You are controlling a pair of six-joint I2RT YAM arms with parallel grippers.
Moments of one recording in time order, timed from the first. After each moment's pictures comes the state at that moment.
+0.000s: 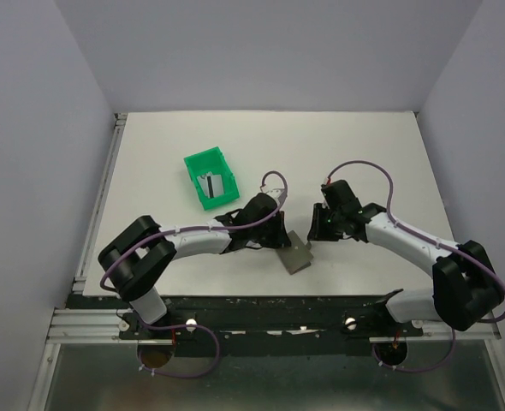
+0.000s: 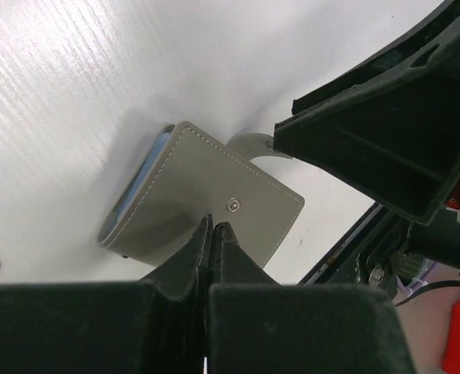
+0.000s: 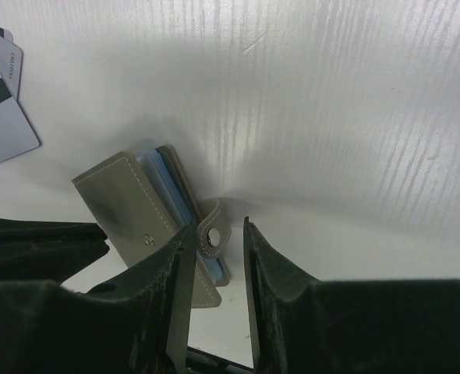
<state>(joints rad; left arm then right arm) -0.90 1.63 0.86 0.09 0.19 -0.74 0.52 1.35 0.76 -0.44 -0.05 0.52</state>
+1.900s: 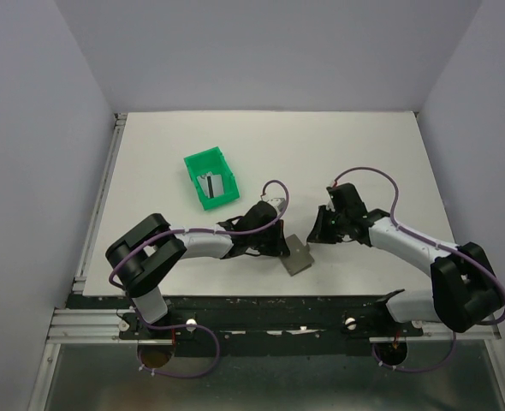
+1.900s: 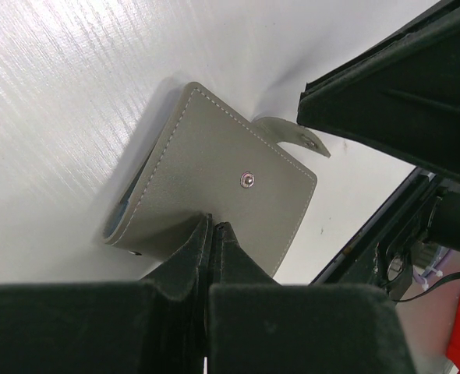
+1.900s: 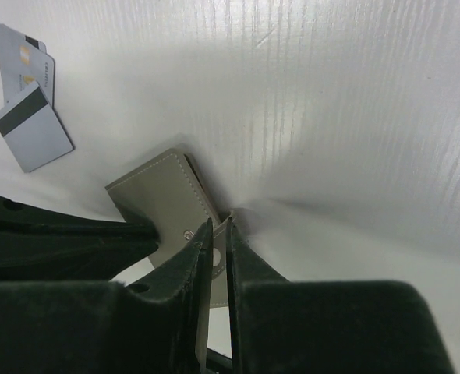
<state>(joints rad) -0.91 1.70 0.79 0.17 0.23 -0.76 0.46 1.34 0.67 -0.31 -0.19 0.60</state>
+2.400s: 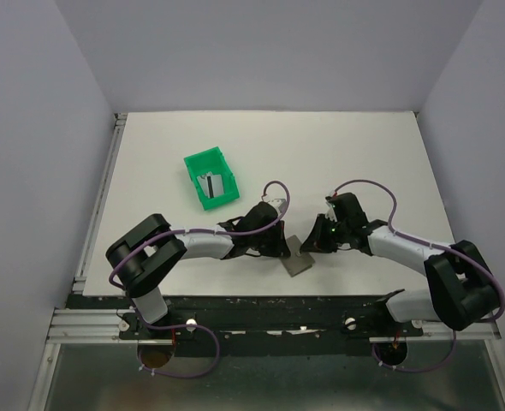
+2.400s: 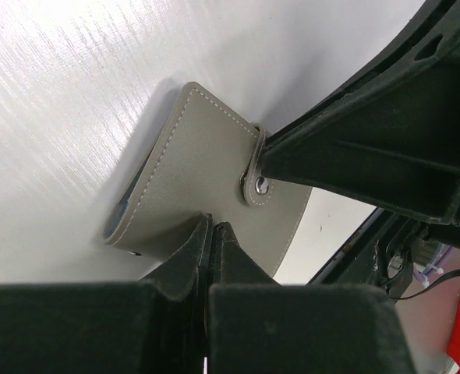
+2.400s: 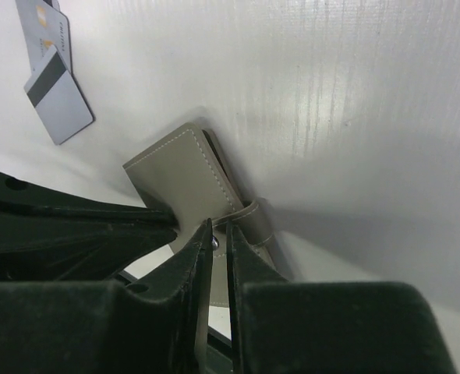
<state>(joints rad) -0.92 1.70 0.79 0.17 0.23 -0.76 0.46 1.34 0.55 -0.15 -0.34 0.70</state>
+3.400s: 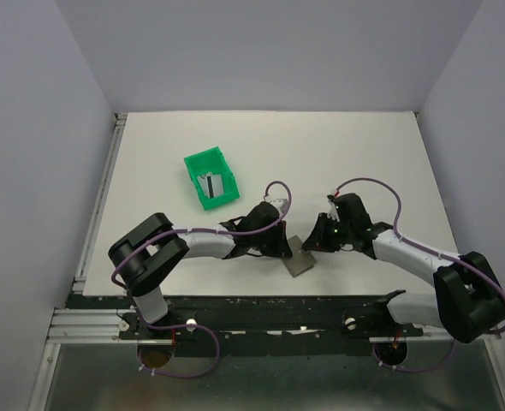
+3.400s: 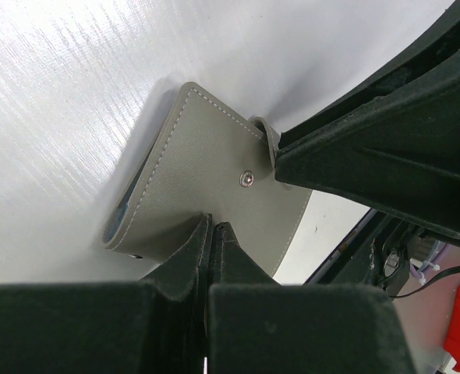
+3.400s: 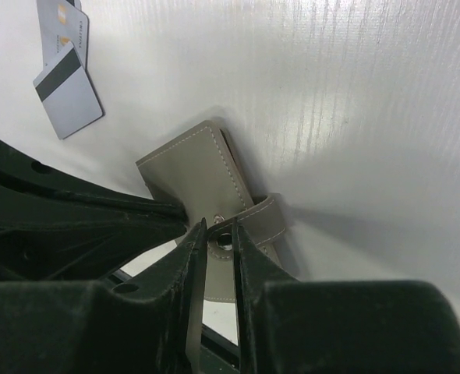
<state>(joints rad) -0.92 1.71 0.81 0.18 0.24 -0.76 0.46 1.26 0.52 -0.15 -0.33 0.66</state>
